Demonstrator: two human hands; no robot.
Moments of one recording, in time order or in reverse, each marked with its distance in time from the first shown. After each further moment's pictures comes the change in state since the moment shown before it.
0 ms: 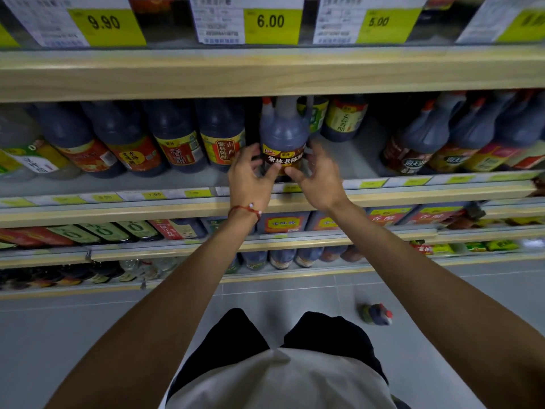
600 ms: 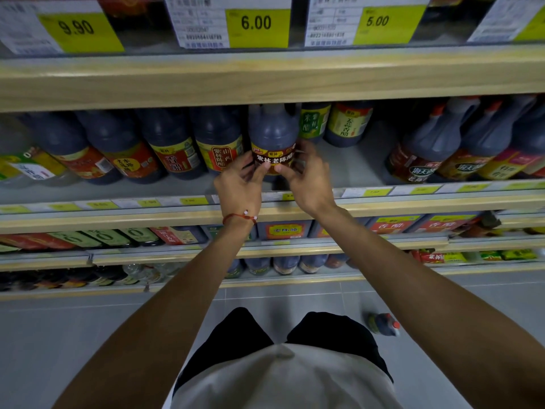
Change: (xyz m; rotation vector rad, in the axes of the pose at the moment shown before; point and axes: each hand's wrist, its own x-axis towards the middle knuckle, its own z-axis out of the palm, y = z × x) left_hand 0.009 -0.014 0.005 -0.088 0.115 -0.058; right_hand 0.025 0.014 0.025 0.170 0.043 -0.024
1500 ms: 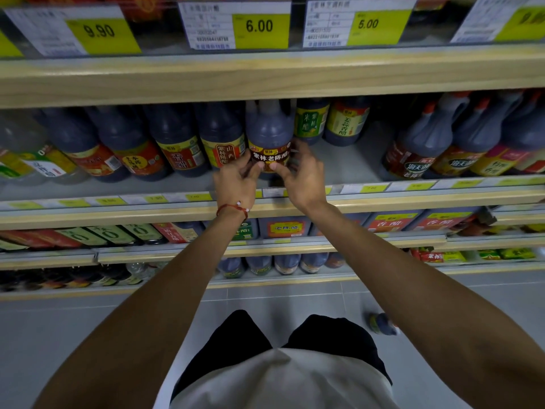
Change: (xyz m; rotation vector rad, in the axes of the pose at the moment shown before) left_hand 0.003 0.006 -0.018 0.111 -0.116 -0.046; right_hand -0.007 -0.003 0.014 -0.093 0.036 0.029
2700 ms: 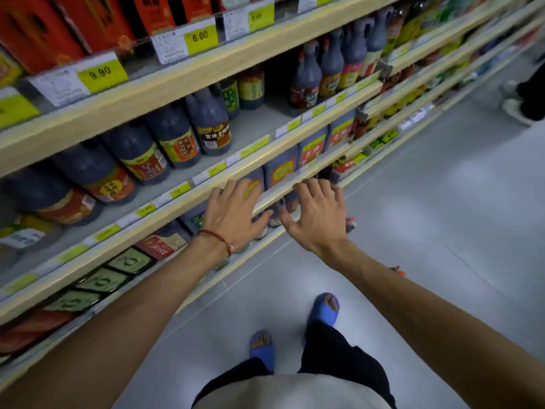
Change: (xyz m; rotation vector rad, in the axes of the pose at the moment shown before) left_hand -0.109 0.032 -0.123 0.964 -0.685 1.018; right_hand -0.270 -0.119 -0.031 -1.004 0.258 0.258
